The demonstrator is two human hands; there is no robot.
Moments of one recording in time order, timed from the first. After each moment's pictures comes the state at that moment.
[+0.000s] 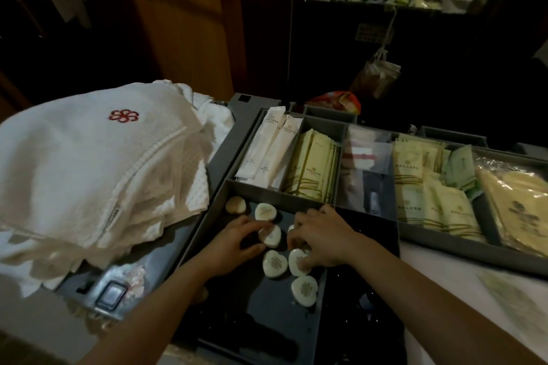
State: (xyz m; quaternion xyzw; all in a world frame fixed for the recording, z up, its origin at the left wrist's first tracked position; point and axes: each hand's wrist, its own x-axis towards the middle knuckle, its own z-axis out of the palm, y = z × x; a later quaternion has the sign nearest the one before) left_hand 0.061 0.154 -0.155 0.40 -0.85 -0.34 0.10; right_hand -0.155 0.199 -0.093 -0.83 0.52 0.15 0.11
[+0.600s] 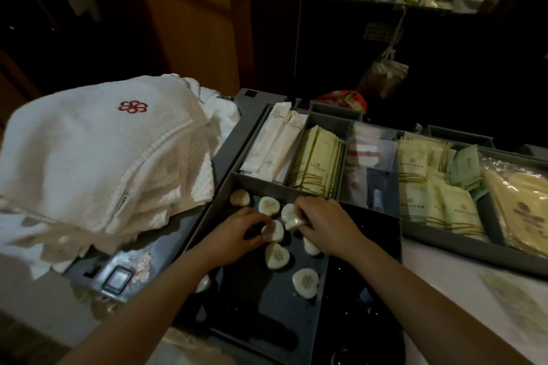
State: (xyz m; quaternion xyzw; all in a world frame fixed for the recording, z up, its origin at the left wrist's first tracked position) left_hand 0.055 0.160 -0.139 0.43 -0.84 -0.32 0.10; right_hand -0.154 0.202 -0.103 -0.79 0.60 -0.07 0.13
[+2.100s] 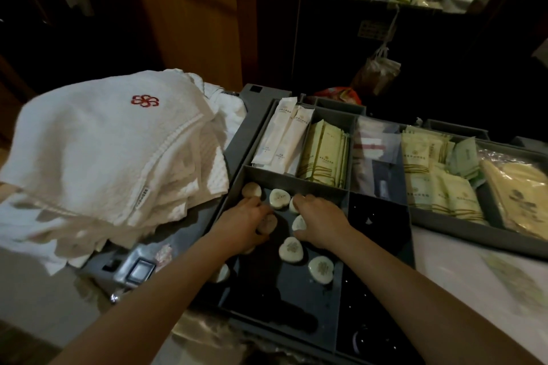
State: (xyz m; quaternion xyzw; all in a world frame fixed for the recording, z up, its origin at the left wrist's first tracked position) left_hand 0.063 0.159 -0.119 0.44 -0.88 -0.17 -0.05; right_hand -0.111 0.200 -0.108 -0.73 0.67 0.03 0.14
